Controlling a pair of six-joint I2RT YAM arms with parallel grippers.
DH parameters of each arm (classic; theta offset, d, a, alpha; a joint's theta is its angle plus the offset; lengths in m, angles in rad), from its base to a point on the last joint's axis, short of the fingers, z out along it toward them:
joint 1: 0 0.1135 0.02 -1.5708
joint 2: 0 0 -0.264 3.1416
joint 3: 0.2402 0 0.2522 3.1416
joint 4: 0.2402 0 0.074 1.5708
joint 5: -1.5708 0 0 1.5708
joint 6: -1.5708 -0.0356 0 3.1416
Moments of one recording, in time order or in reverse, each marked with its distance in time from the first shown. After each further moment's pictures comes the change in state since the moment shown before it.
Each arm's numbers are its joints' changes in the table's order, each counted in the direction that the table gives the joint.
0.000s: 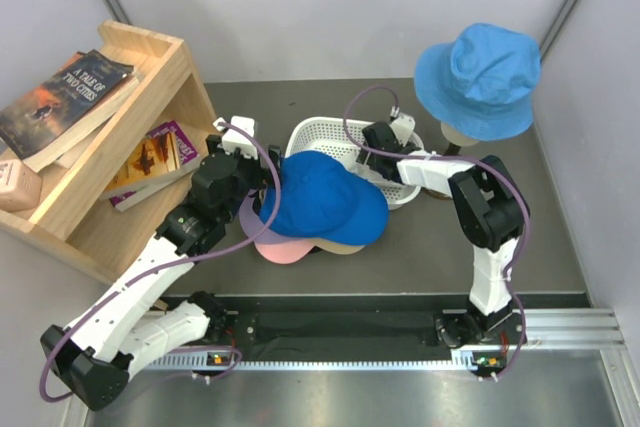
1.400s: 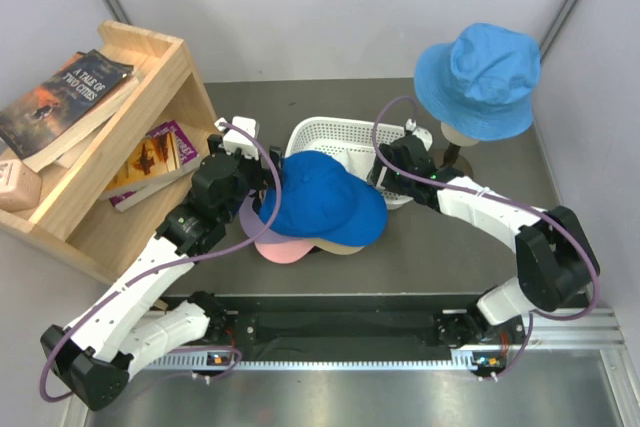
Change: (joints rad) left arm 0.000 0.000 -0.003 0.000 -0.017 -0.008; right arm 0.018 -0.480 -0.312 0.100 0.254 0.055
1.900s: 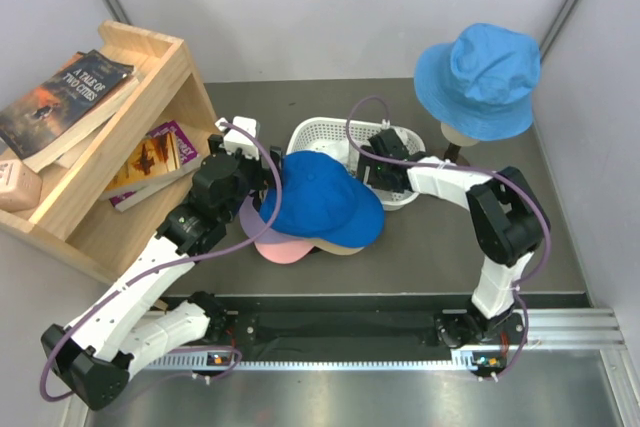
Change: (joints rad) left arm 0.000 0.002 0.000 0.000 0.000 0.000; right arm -0.008 0.323 0.193 0.039 0.064 0.069
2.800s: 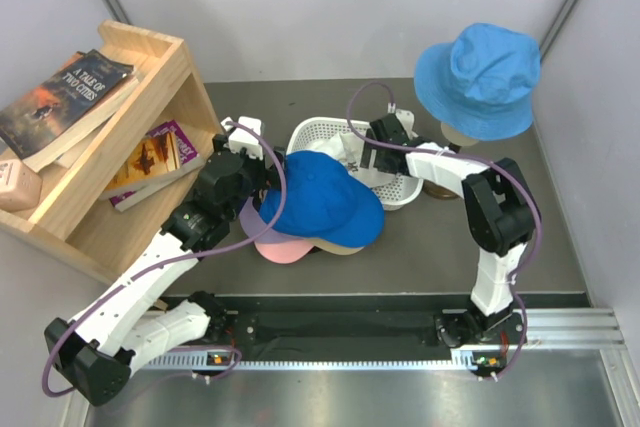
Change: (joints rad) left arm 0.000 0.030 -0.008 -0.009 -0.006 -0.005; right arm -0.048 0.100 0.168 0.057 -0.183 0.065
